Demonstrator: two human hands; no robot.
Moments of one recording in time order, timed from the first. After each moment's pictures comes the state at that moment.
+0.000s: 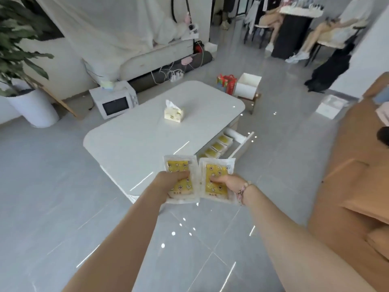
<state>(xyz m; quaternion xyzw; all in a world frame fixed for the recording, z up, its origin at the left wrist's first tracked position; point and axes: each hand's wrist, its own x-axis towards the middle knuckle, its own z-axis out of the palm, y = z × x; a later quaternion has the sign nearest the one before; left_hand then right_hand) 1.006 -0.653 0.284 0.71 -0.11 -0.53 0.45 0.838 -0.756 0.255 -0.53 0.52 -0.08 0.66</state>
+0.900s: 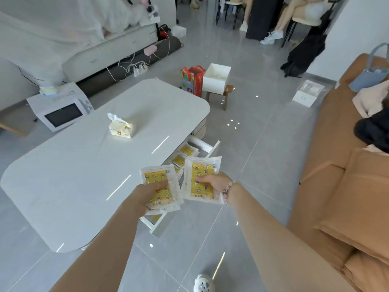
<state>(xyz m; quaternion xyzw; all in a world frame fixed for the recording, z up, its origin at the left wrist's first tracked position) 0.940 -0.948 0.232 0.70 -0.06 -0.59 0.41 0.749 -1.043 0.234 -0.46 0.57 -0.08 0.68</state>
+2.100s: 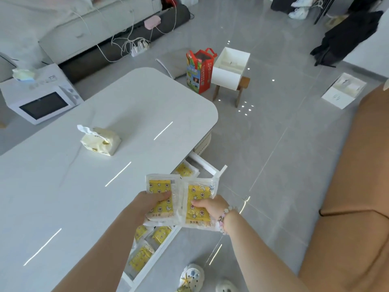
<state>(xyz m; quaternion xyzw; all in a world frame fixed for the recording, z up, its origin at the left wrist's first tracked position) 0.992 -1.221 0.147 0.72 -0.04 -0.61 0.34 0.800 -1.287 0.138 -0.43 0.58 0.01 0.69</state>
